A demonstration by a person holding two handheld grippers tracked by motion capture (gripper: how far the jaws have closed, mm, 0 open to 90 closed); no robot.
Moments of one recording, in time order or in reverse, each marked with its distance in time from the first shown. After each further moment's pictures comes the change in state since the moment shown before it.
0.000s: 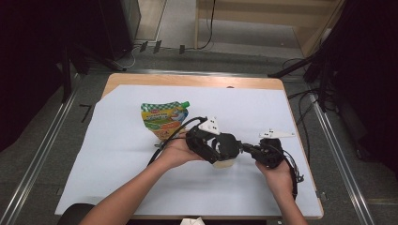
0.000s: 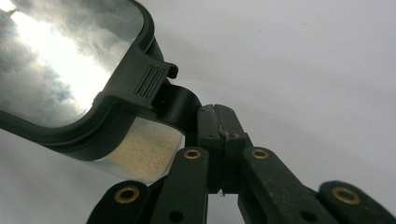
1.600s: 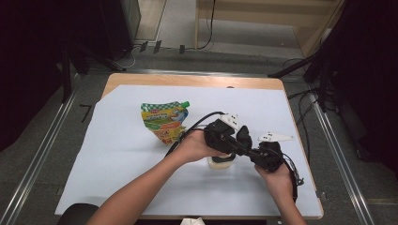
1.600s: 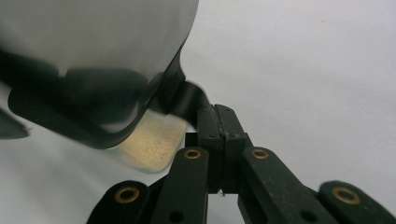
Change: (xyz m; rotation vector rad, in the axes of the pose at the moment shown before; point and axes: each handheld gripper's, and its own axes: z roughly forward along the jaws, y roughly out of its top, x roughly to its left) left arm -0.008 0.047 0.021 0.053 -0.227 0.024; right arm 0.009 -0.005 -0.005 0.004 0.029 -0.014
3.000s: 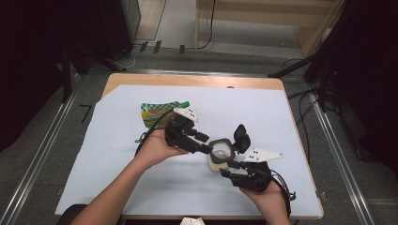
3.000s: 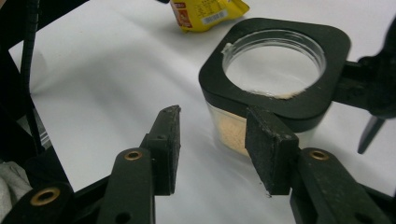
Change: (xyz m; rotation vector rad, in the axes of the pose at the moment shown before) left arm 0.006 -0.064 -0.081 -0.049 0.074 -0.207; right arm 0.070 -0.014 -0.015 -0.035 0.189 -0.122
